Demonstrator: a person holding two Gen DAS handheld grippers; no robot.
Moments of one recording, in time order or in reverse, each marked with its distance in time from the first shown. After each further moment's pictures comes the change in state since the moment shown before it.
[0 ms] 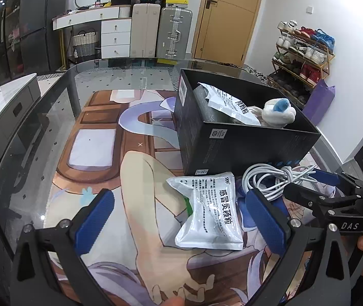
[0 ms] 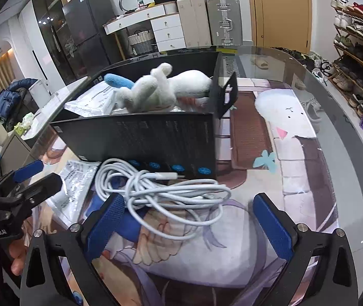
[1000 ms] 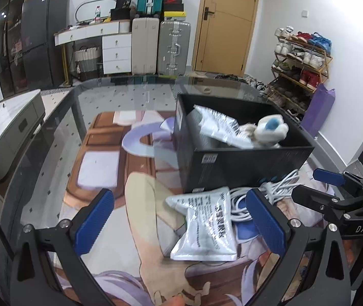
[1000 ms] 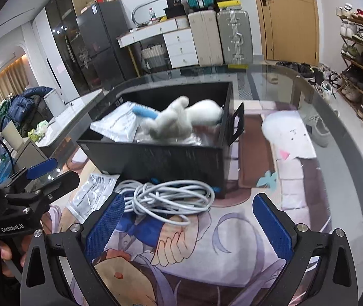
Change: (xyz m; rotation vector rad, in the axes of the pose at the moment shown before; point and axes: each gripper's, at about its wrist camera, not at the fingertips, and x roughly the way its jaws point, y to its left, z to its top) left arm -0.013 -0.009 0.009 0.030 -0.066 0.033; right arm -0.029 0.007 0.004 -0.034 -0.065 0.053
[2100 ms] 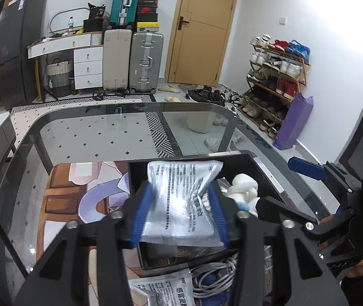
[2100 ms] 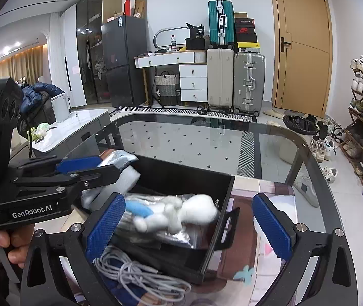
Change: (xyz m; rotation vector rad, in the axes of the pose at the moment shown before) left arm 0.026 -0.032 0.081 0.062 -0.055 -0.149; right arm -0.010 0.002 0.074 -0.189 -0.215 -0.034
